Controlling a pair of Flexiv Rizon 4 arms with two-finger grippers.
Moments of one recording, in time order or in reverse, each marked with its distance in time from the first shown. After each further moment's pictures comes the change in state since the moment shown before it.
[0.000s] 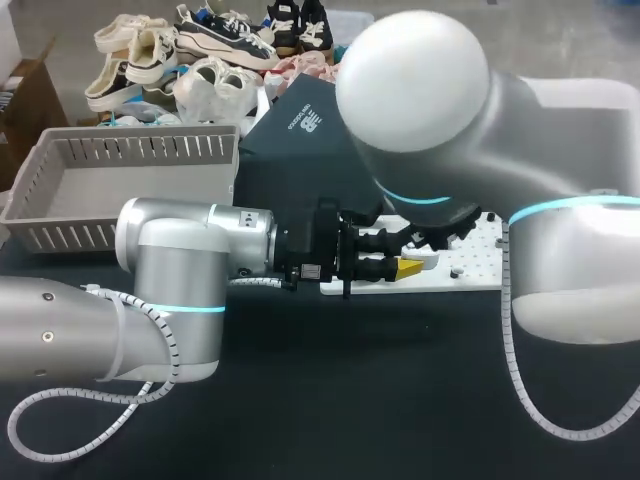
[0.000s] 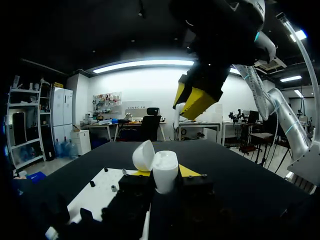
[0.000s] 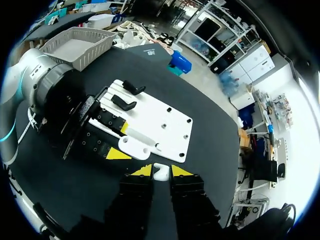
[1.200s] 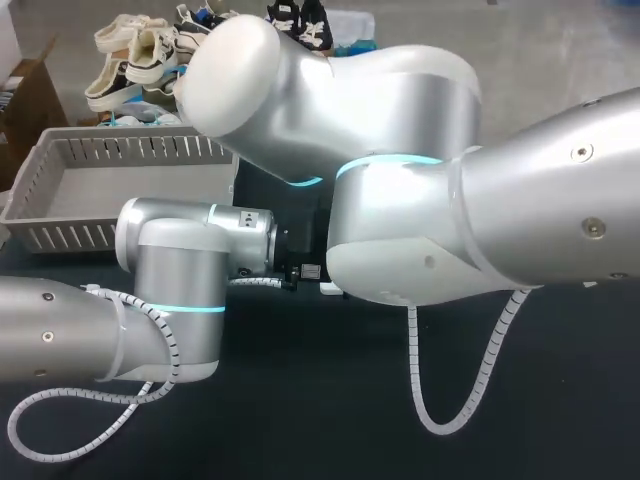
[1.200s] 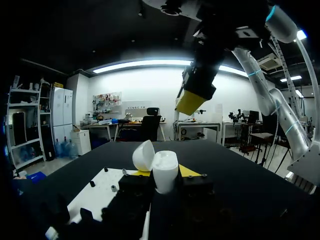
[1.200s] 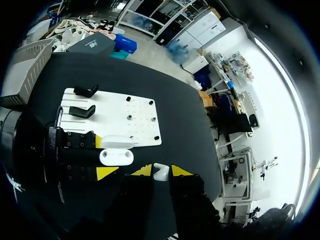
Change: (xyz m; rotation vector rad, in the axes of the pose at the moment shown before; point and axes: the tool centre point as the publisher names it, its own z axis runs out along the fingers) left arm 0.000 0.000 0.000 0.000 0.000 0.000; right arm -0.002 -0.001 -0.007 0.346 0.213 0.333
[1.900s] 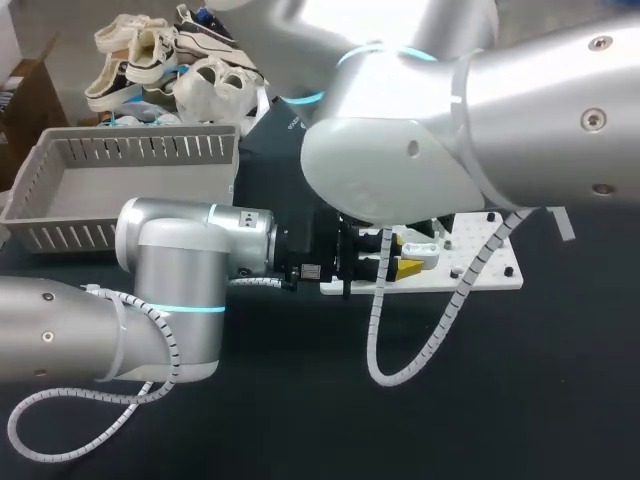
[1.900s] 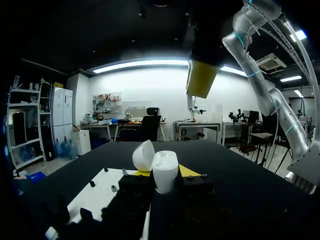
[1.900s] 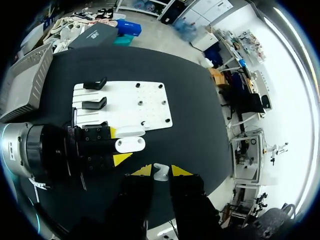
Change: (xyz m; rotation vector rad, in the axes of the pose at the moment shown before) left arm 0.000 0.000 0.000 0.000 0.000 0.000; right arm 0.004 0.007 -0.028 -0.130 0.207 0.040
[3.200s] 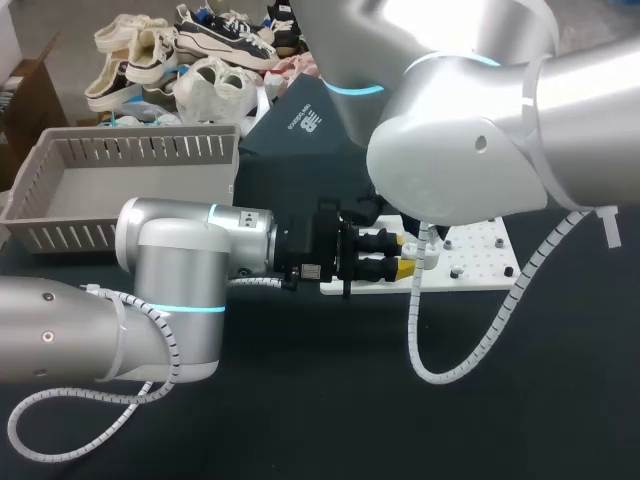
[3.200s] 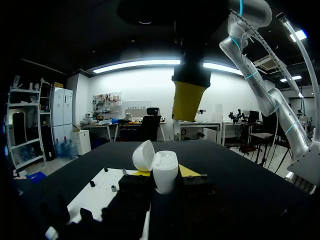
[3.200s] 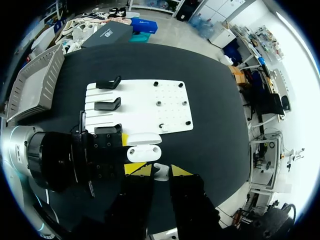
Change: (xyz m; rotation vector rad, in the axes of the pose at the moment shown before) left arm 0.000 0.000 0.000 0.000 0.000 0.000; right arm -0.012 0.017 0.021 -0.185 0.015 -0.027
